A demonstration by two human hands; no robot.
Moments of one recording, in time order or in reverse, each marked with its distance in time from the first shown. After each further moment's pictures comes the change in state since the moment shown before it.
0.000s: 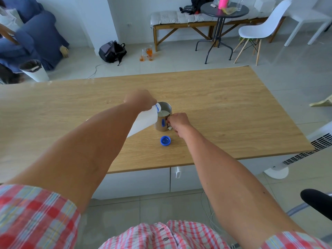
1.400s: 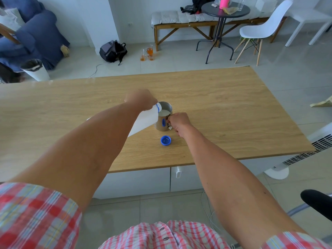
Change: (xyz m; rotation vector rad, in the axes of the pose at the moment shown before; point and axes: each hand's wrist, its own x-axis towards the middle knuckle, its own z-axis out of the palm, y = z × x) left_hand 0.003 -0.001 0.002 -0.012 -0.003 -0.007; right_hand -0.006 -0.003 -0.001 0.006 -0.015 -0.009
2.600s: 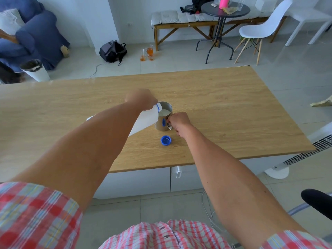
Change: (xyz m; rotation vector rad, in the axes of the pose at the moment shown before) left_hand -0.002 0.002 -0.001 0.016 0.009 0.002; right_hand 0.006 0.002 0.001 -0.030 0.006 -0.001
